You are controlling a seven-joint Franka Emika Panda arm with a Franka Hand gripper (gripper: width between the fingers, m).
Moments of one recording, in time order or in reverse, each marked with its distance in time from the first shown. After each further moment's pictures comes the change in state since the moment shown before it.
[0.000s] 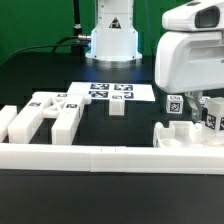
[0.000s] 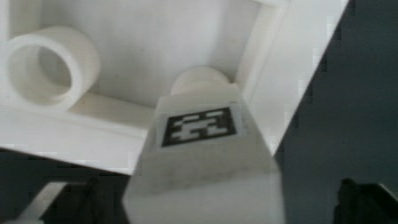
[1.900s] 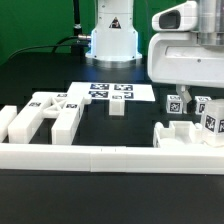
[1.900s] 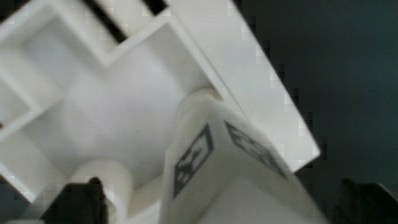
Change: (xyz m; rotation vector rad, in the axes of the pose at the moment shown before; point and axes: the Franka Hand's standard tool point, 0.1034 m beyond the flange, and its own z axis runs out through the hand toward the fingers) arm -0.009 -0.004 0.000 0.036 -0.042 0.702
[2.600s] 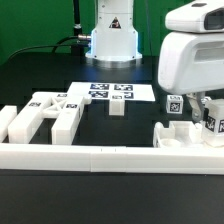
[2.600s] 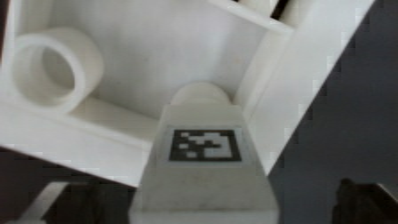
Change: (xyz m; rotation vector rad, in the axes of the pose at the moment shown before) arm 0.003 0.000 0.001 -0.060 0.017 -0.796
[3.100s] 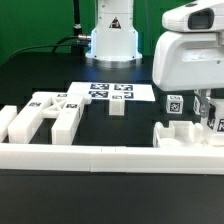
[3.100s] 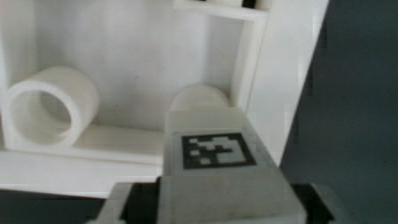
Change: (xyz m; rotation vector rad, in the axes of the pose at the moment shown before) arm 0.001 0.002 0.001 -0.004 0.019 0.351
